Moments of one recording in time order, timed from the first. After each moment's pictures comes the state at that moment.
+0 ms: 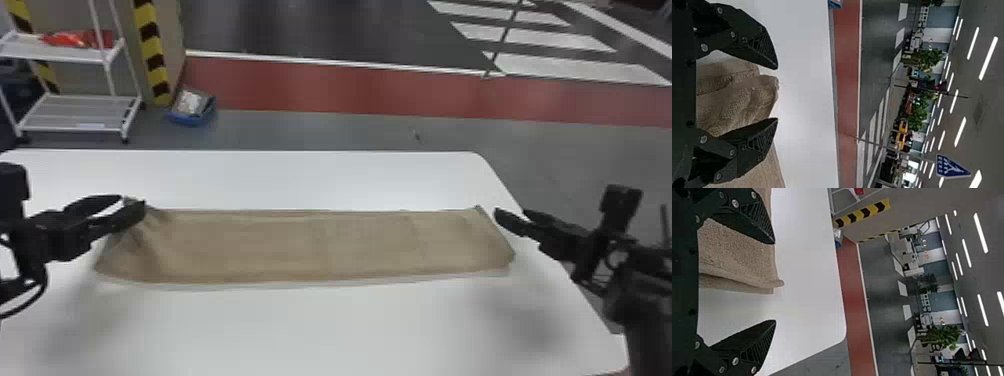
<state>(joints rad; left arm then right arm) -0.27 0.22 0.17 -1.21 0.09 0.30 -0.69 -0.29 -0.31 -0.56 -1.16 0.02 0.40 0.83</state>
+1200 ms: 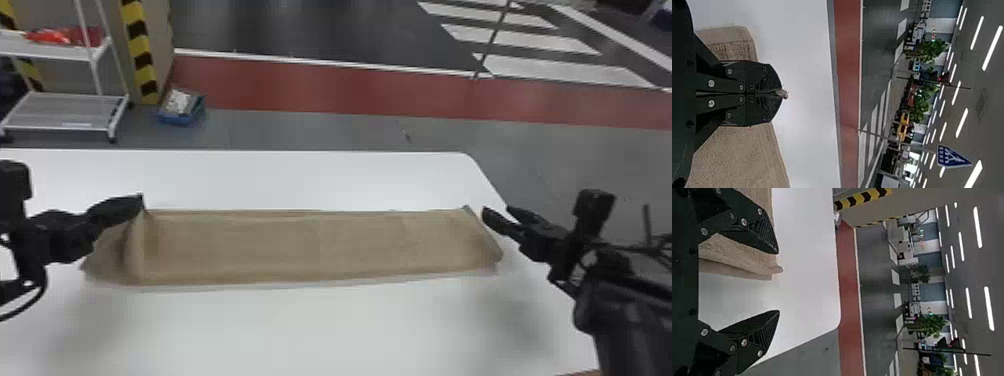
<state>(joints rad) -0.23 0.21 0.14 -1.29 0.10 0.36 -0.68 -0.27 -0.29 -0.52 -1.12 0.03 0.24 0.69</state>
